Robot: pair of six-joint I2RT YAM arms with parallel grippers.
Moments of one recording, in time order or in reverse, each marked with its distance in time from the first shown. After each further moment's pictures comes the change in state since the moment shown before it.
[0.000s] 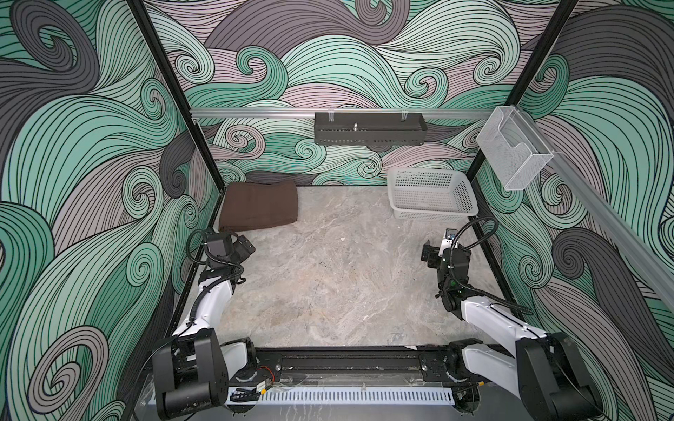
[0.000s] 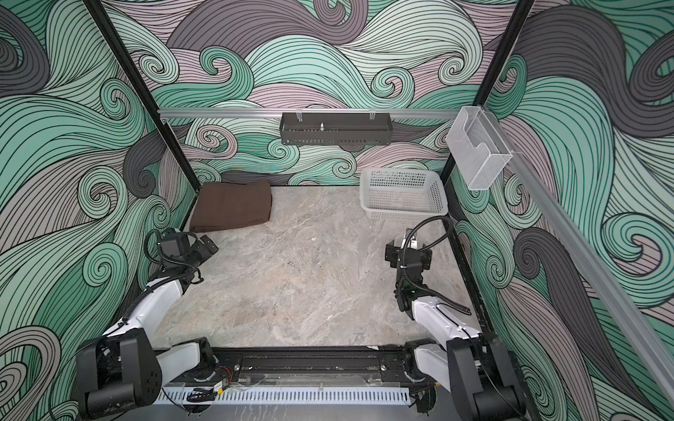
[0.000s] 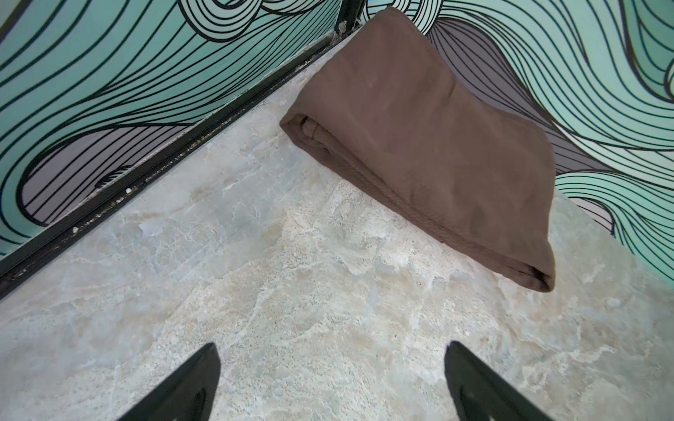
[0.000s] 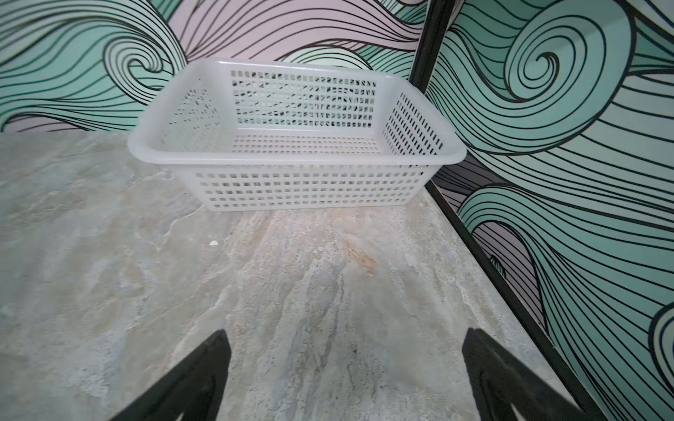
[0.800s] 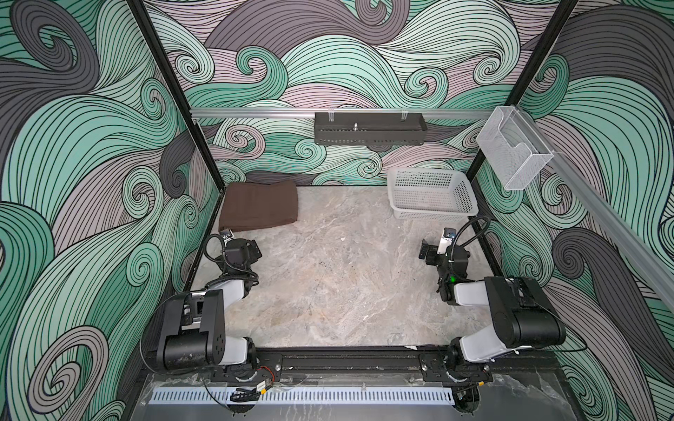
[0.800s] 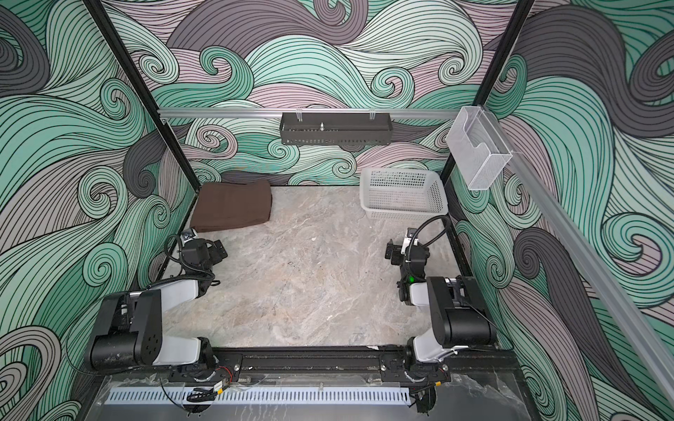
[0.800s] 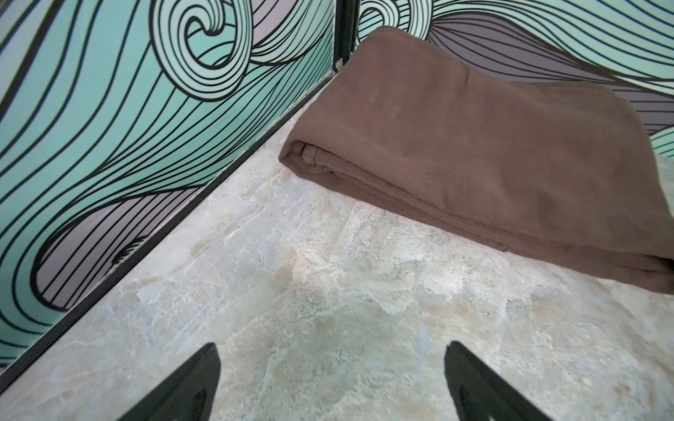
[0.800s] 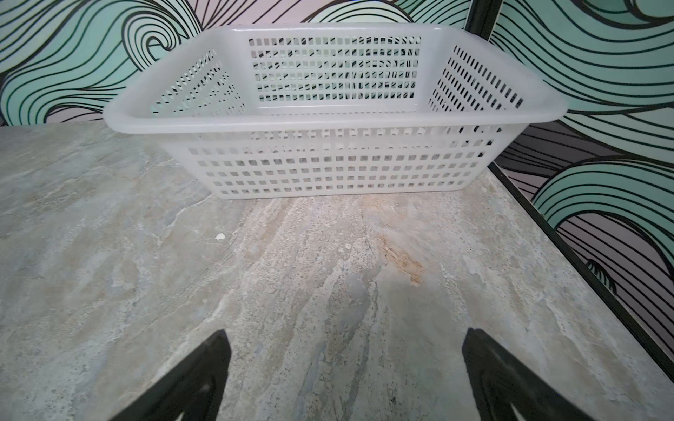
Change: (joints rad) left arm -0.112 0.249 -0.161 0.533 -0.196 0.233; right arm -0.143 0.385 0.025 0.357 -0.305 0.022
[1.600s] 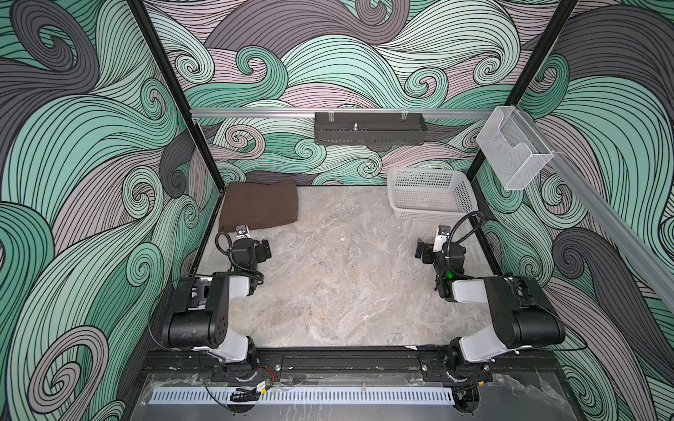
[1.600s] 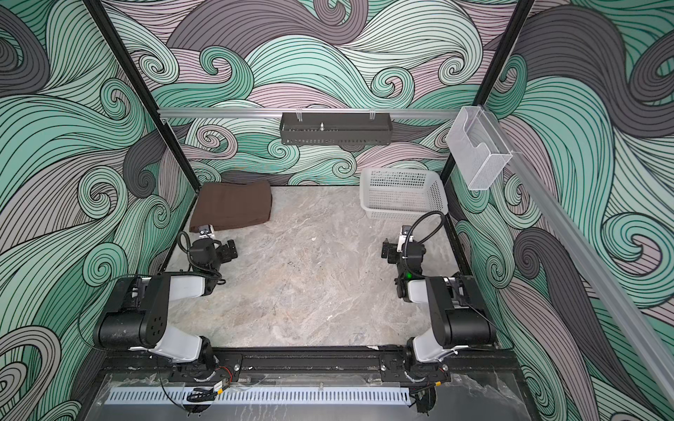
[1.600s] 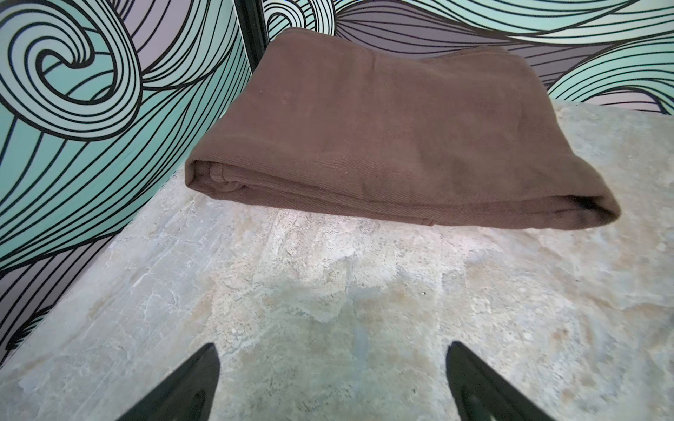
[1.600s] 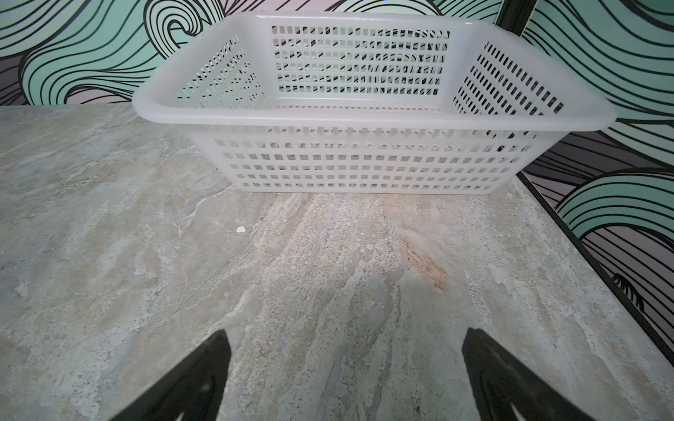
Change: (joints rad) left arm -0.045 0.114 0.000 0.158 0.113 0.138; right arm 0.034 0.000 0.034 -0.067 0.001 -0.023
